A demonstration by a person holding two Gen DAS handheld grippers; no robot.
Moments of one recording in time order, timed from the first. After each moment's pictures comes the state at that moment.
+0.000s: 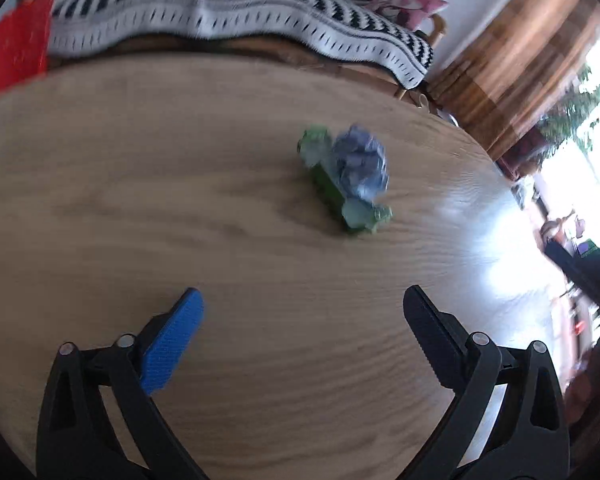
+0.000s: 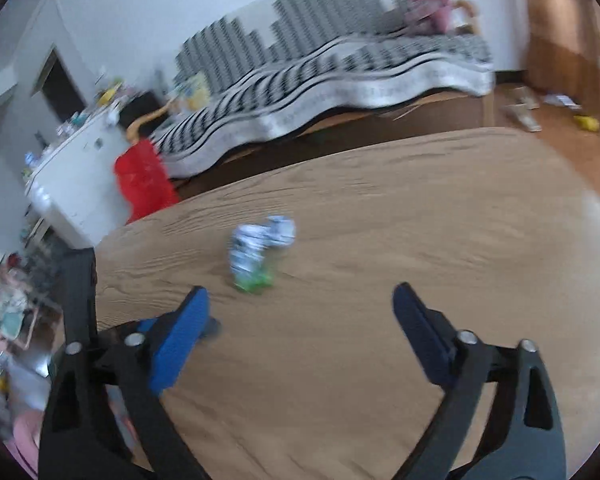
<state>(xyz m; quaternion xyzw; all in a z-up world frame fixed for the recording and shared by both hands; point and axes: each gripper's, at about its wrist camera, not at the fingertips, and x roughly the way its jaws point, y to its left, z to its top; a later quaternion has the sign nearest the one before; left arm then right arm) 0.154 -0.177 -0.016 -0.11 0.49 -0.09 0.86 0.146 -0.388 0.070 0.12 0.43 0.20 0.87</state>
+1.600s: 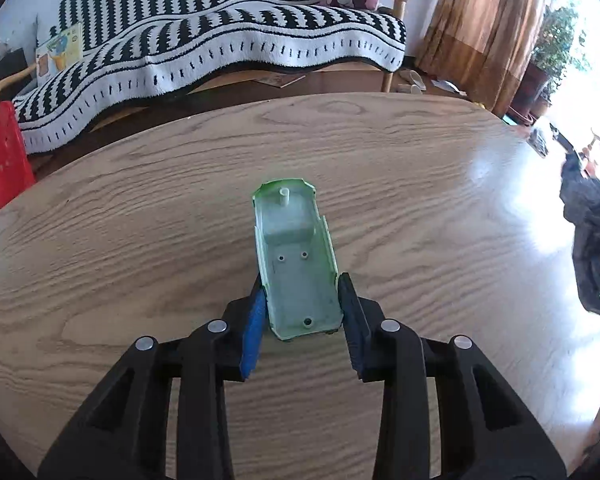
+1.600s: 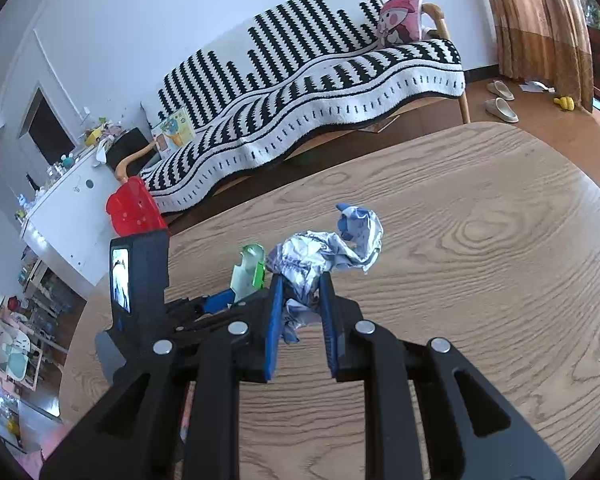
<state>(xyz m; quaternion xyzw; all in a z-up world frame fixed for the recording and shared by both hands) 0.216 -0.232 -0.023 0.02 0.46 -0.09 0.88 0.112 -0.414 0.075 0.17 0.38 0.15 0.89</state>
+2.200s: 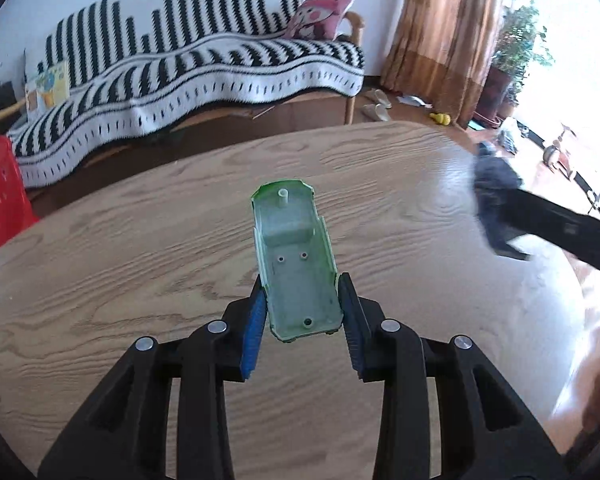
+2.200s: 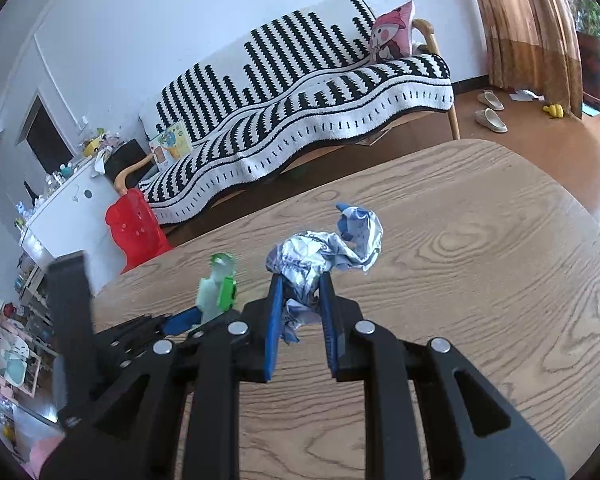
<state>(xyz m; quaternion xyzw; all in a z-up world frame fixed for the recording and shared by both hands) 0.144 -0.250 0.042 0.04 0.41 -0.14 0.90 0.087 -0.432 0.104 0.18 0.36 0.13 0.90</state>
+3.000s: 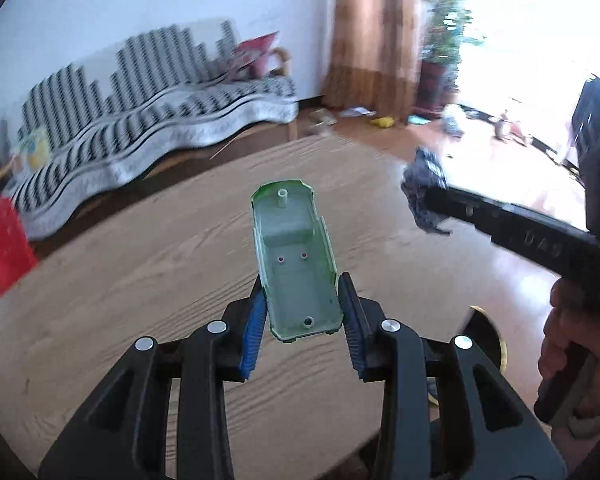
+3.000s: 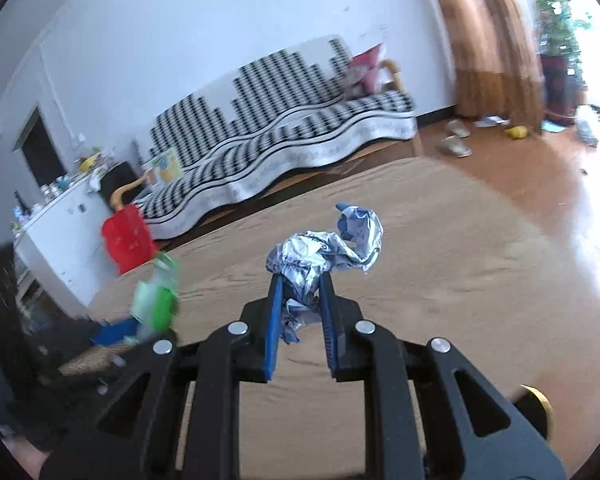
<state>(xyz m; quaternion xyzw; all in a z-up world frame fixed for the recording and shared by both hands) -0.037 -0.291 0.117 0.10 0.35 -0.23 0.90 -0.079 -0.472 0.139 0.17 0.31 0.07 0.93</state>
